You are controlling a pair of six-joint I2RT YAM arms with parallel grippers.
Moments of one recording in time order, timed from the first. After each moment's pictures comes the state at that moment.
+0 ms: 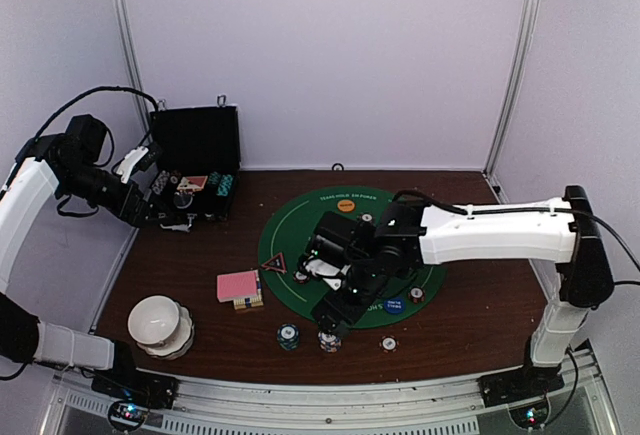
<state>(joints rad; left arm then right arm) 0.00 1.20 1.36 -1.23 0.53 0.42 1.18 1.78 1.49 -0.93 0.03 0.29</state>
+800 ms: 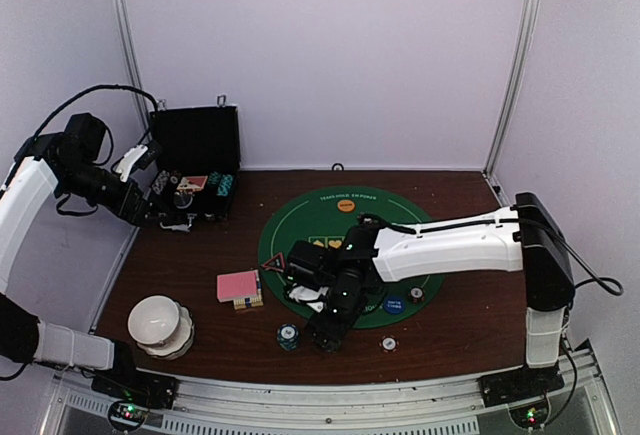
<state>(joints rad) 0.00 1.20 1.37 -1.24 0.53 0.42 1.22 2.00 1.57 -0.95 -0.02 0.21</state>
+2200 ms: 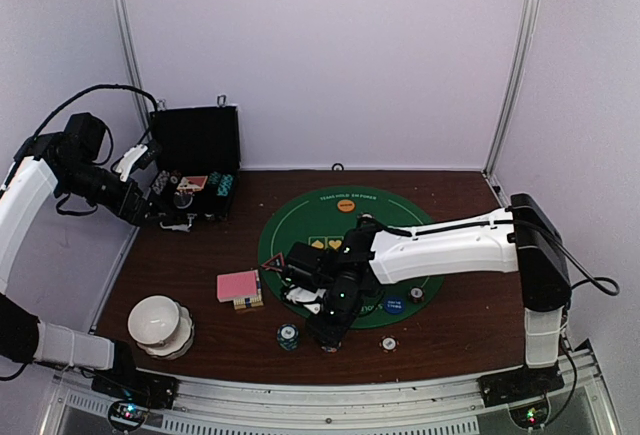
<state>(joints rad) 0.00 1.20 1.37 -1.24 0.53 0.43 1.22 2.02 1.56 -0.91 -0.04 0.22</state>
